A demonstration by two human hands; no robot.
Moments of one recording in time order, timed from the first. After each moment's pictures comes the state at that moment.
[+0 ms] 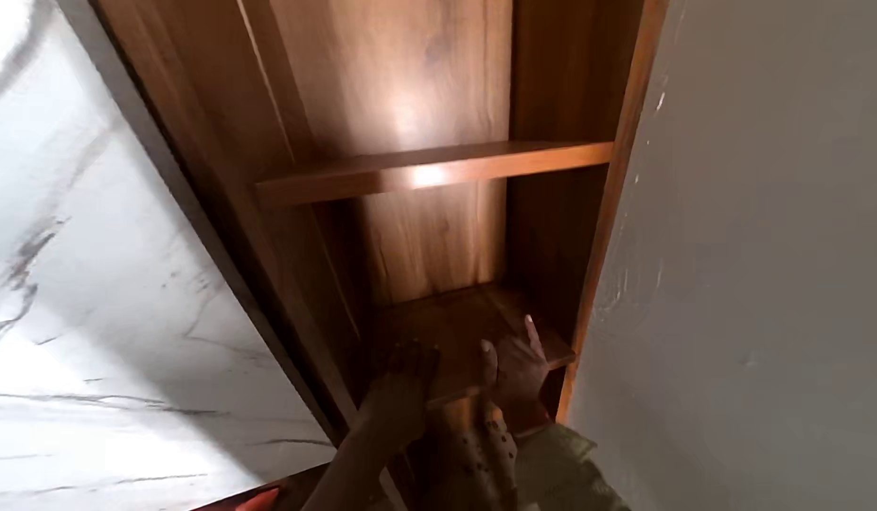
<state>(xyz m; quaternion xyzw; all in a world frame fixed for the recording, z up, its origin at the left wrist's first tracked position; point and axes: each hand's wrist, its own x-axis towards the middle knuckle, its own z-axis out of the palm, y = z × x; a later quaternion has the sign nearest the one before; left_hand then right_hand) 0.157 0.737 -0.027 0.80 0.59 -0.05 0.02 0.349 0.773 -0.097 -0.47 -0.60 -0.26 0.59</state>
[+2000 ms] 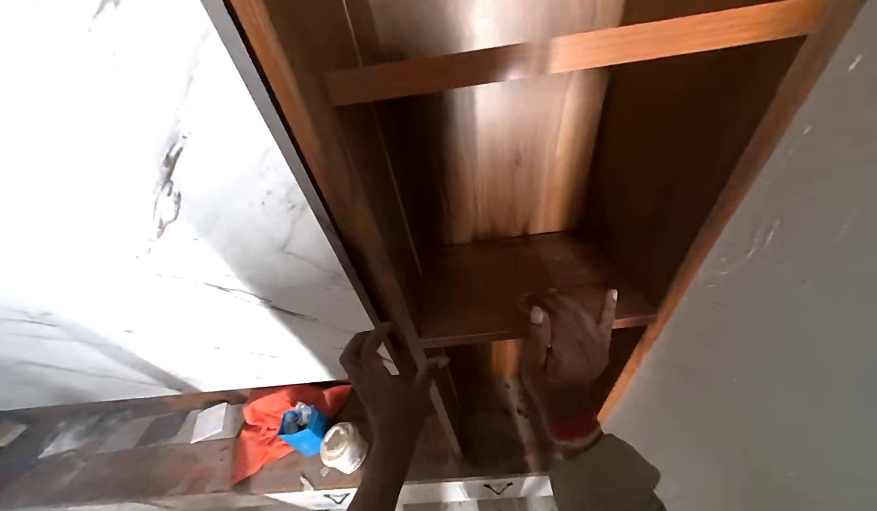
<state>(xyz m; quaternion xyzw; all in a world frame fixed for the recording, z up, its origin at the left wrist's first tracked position) 0.103 0.658 -0.105 0.59 0.59 0.54 -0.11 0.310 0.710 -0.077 -0.43 -0.60 -0.18 0.65</state>
